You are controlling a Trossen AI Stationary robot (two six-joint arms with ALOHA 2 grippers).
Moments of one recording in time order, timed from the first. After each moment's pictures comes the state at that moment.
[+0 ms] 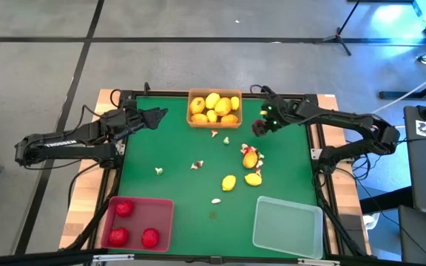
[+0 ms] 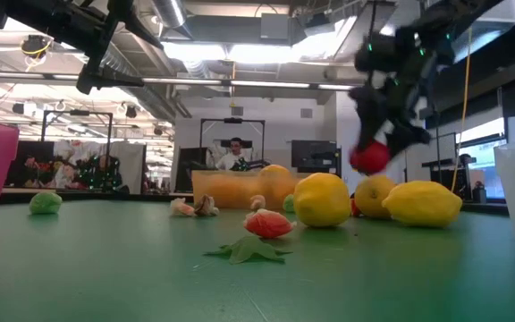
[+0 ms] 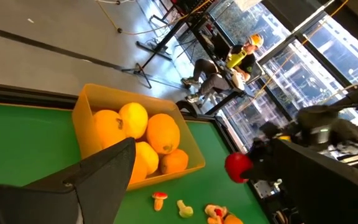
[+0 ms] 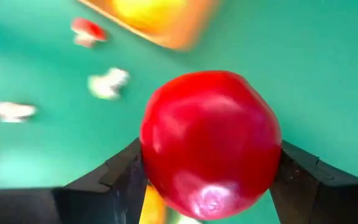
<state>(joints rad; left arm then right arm) 0.26 0.58 0.49 -0.12 -0.48 -0.89 -0.50 1.32 0.88 -0.58 -0.14 0.58</state>
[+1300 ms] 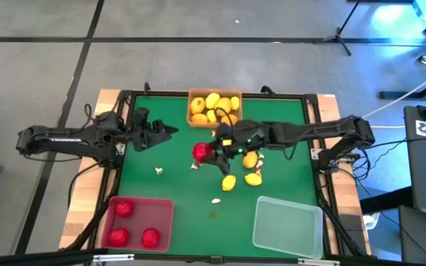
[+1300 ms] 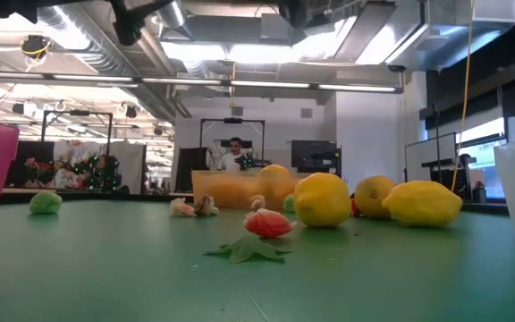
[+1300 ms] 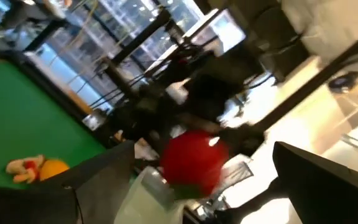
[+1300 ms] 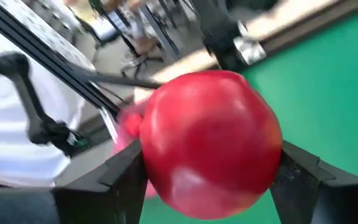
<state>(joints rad) 0.09 0.70 0.49 0.36 0.08 -0.88 0.08 1.62 1.49 -0.23 -0.07 0.54</state>
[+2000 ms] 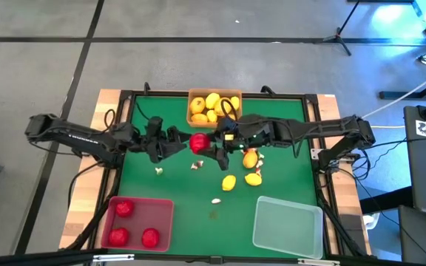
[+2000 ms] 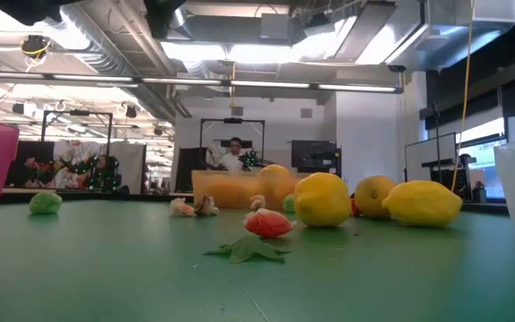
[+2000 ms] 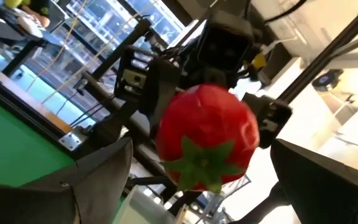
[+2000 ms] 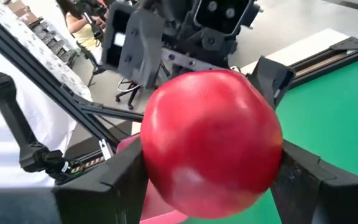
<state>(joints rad) -0.07 1.01 0.52 0.76 -0.09 -0.77 0.09 1.62 1.57 -0.23 0.02 0.48</state>
